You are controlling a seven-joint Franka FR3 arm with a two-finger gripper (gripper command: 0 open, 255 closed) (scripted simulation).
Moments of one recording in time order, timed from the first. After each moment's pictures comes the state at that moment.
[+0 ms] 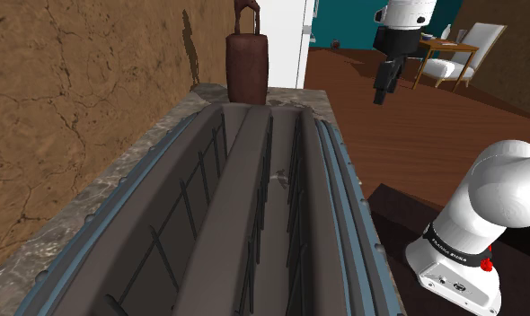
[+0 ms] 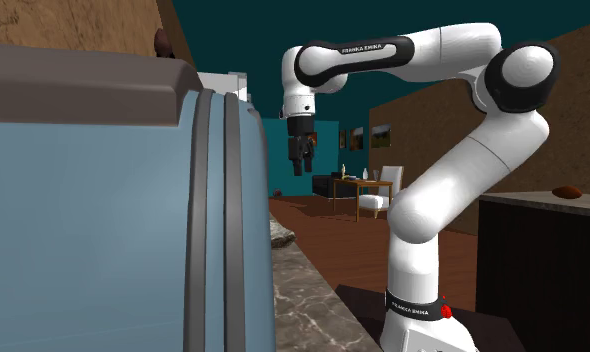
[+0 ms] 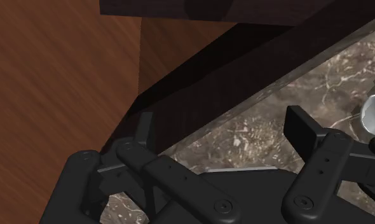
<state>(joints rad) 0.01 -0.80 0.00 -2.39 -0.08 1.55 -0.08</state>
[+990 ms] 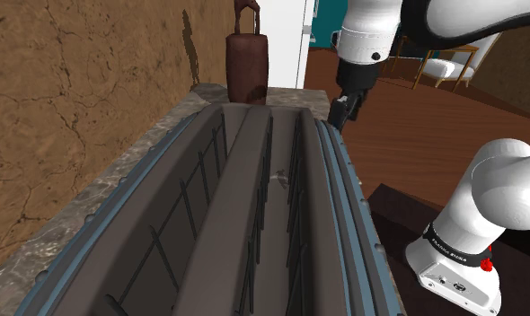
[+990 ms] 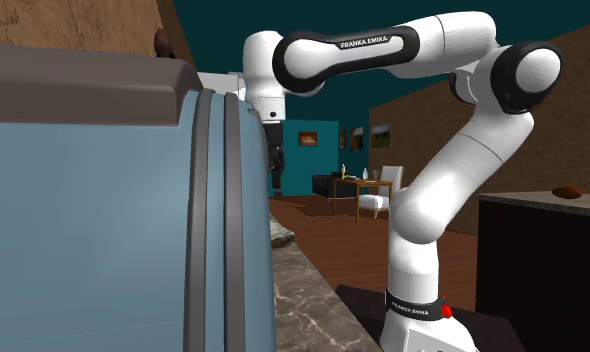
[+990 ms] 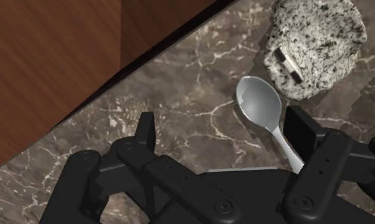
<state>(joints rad) 0.11 -0.71 0.34 -2.41 0.06 1.72 0.25</state>
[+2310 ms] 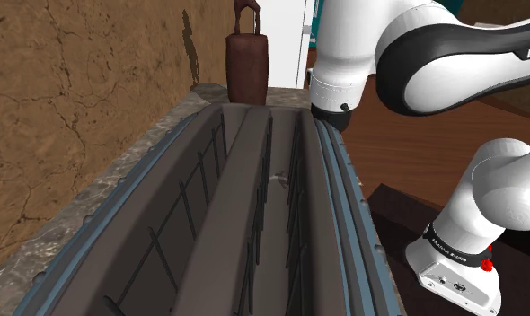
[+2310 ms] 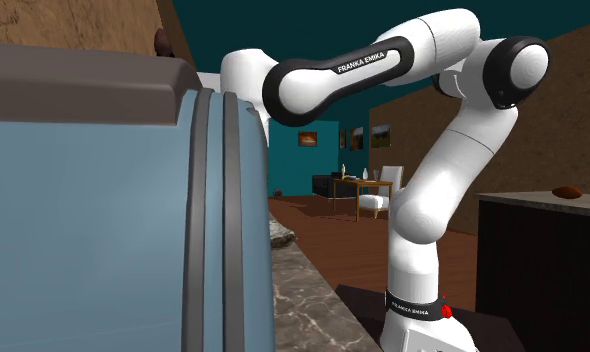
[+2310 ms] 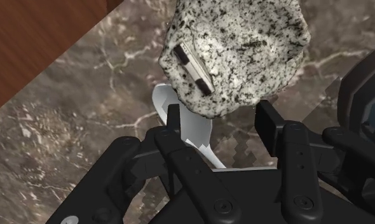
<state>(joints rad) 0.13 -0.59 0.51 -2.46 0.08 1.92 0.43</state>
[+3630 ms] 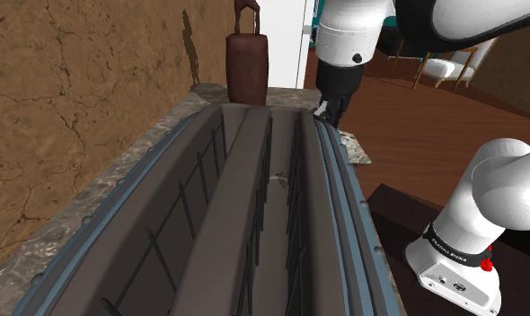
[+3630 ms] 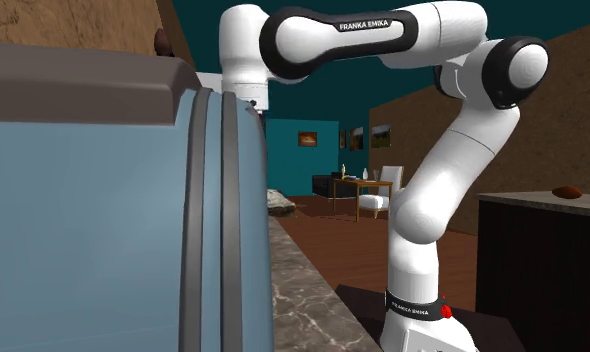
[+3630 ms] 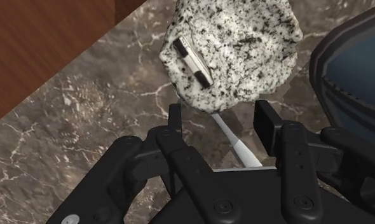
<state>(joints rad) 0.13 -0.60 0.48 -2.29 0.06 1.72 0.39</state>
